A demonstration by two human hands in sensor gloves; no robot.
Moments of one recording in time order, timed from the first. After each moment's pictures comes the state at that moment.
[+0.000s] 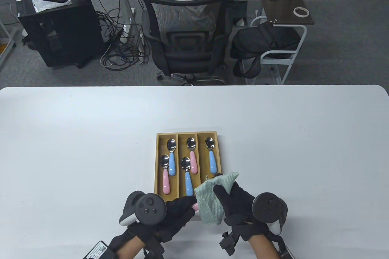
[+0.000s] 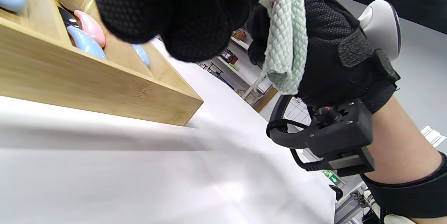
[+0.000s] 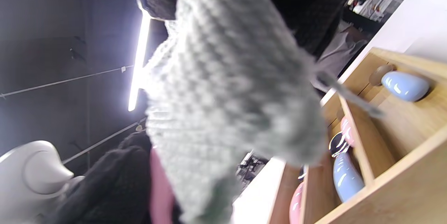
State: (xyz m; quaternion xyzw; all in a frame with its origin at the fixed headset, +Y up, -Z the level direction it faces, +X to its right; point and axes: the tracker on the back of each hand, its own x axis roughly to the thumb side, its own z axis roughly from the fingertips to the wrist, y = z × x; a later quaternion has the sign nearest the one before) left_hand -0.127 -0.710 -0.231 -0.12 -0.37 0.34 0.86; right_hand 0.125 -0.715 -0.245 0.18 -0.06 0.82 0.54
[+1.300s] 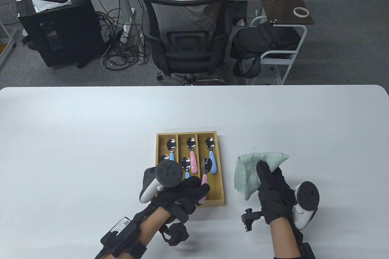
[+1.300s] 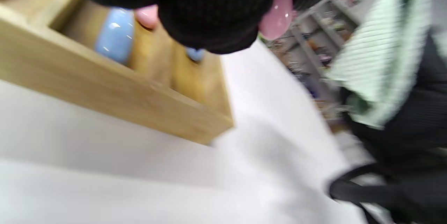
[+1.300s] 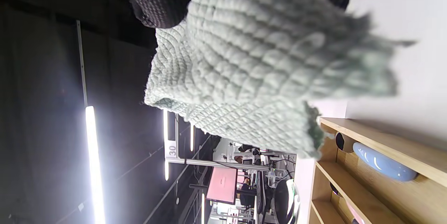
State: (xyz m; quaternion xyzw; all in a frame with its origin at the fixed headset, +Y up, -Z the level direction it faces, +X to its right) left_hand -0.085 -0.707 -0.303 -0.25 -0.12 0.36 0.89; right_hand 0.208 -0.730 -0.275 -0.03 -0.09 0.71 0.70
